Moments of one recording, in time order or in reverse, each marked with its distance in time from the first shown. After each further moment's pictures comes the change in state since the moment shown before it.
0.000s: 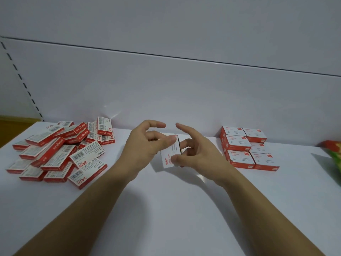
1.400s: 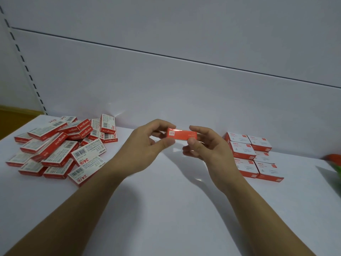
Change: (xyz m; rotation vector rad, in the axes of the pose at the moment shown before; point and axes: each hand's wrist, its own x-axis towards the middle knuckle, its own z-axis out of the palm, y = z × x) left_hand 0.007 -0.002 -0.017 0.325 -0.059 0.217; right_hand 0.002 -0.001 -0.002 0.290 0.251 -0.110
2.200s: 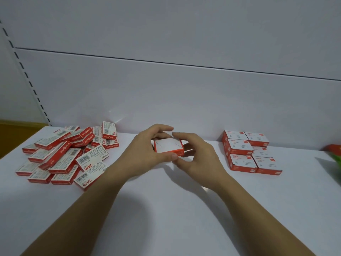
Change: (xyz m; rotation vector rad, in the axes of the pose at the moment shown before) left_hand -0.004 0.003 0.002 -0.004 -0.071 -0.056; right_hand -0.005 0.010 0.013 -0.599 -0.110 -0.241
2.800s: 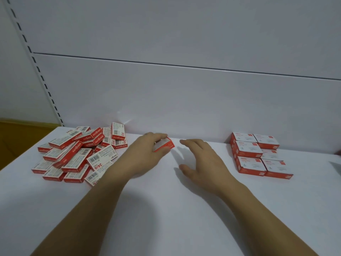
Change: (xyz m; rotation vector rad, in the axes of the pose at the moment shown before) left_hand 0.007 -0.019 -0.012 0.483 0.013 -0.096; right_hand -0.001 0.008 0.002 -0.489 -0.145 -0.021
